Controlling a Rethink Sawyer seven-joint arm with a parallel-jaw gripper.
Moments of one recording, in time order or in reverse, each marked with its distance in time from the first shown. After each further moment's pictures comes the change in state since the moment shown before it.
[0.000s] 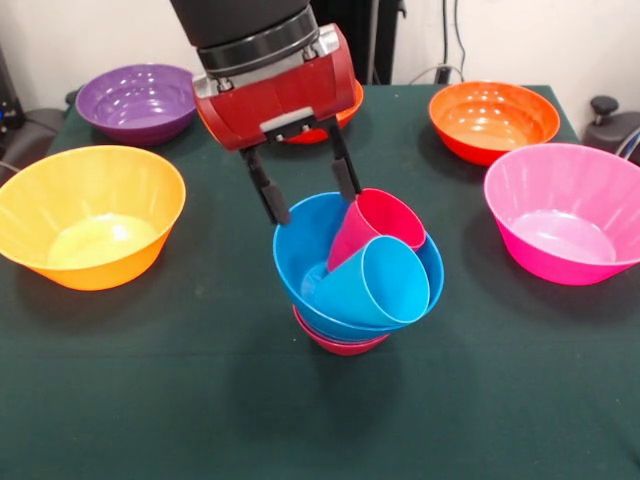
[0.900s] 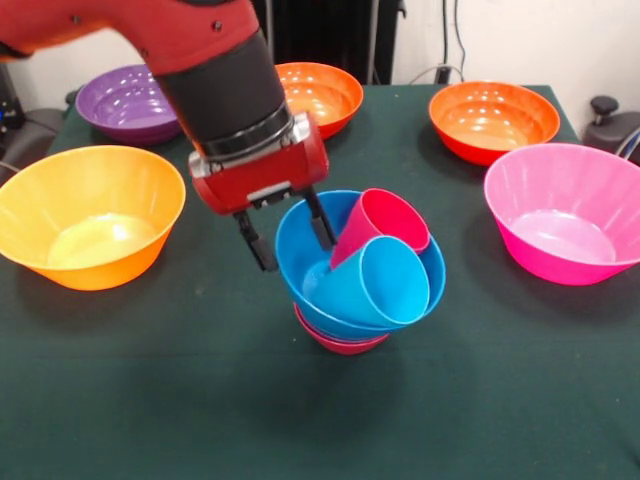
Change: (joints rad) arm -0.042 0.125 0.002 0.010 -0.077 -0.043 0.000
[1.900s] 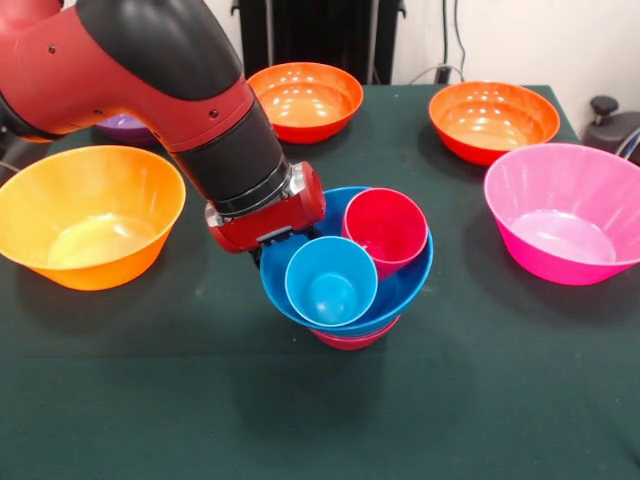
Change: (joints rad) arm -0.050 0.177 0.000 -0.012 -0.022 -0.010 0.000
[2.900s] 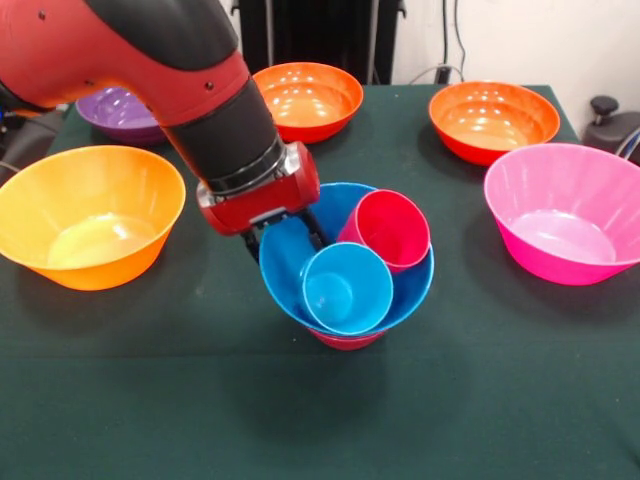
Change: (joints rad) arm 0.002 -0.044 -0.009 0.023 0.005 0.000 0.000
